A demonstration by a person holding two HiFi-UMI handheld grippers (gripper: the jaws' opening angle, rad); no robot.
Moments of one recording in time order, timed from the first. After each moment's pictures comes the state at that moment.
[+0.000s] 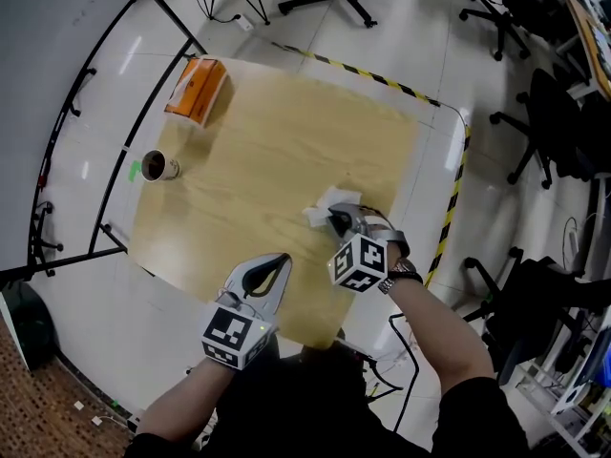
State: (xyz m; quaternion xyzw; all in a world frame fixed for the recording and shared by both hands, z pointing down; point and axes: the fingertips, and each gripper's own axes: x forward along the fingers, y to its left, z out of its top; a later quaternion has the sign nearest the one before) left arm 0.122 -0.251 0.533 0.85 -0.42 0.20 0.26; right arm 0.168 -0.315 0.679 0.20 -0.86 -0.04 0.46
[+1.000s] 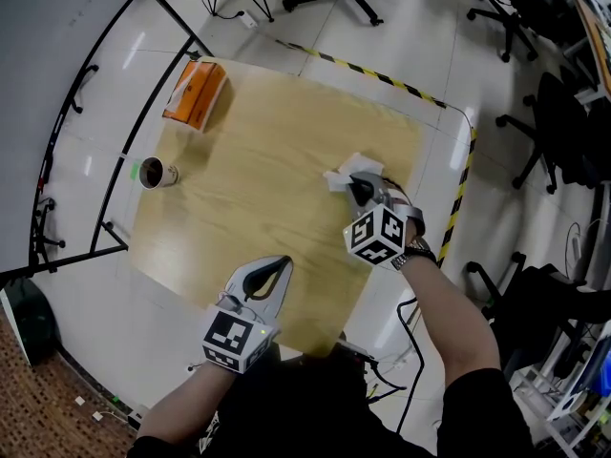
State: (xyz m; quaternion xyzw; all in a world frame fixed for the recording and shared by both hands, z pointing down) left arm 0.123 -0.271 0.539 0.84 -0.43 0.20 0.27; right arm 0.202 -0.411 0.678 0.27 -0.85 -0.05 0.45
